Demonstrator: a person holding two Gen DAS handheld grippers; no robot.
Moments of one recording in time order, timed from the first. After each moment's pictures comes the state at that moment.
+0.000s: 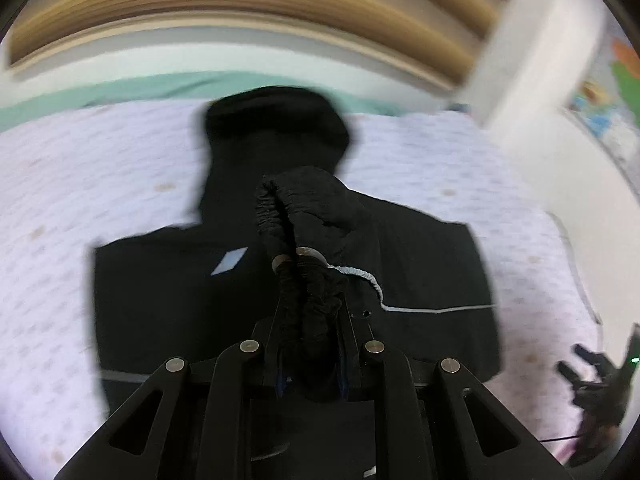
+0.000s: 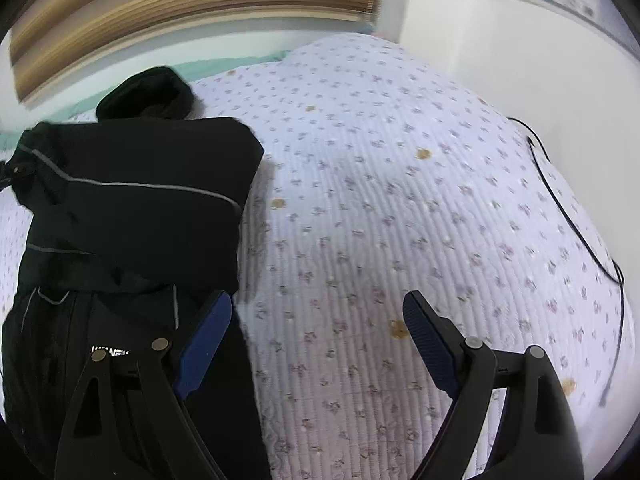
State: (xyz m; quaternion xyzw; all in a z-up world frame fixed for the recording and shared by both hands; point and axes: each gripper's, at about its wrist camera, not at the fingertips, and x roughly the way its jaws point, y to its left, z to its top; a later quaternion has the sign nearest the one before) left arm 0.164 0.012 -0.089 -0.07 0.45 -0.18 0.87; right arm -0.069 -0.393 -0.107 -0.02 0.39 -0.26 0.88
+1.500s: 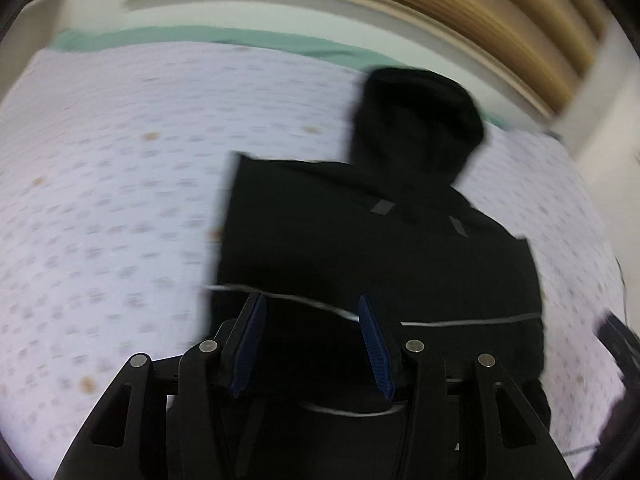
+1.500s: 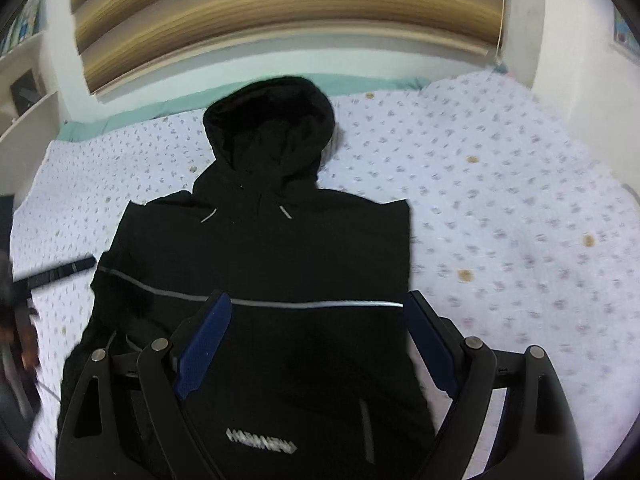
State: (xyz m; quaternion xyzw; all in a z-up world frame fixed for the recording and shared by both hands) left arm 0.140 0.095 -0.138 -0.10 0.48 -0.06 0.87; right arm 0.078 -0.269 -0.119 -0.01 0.38 -0.13 0.92
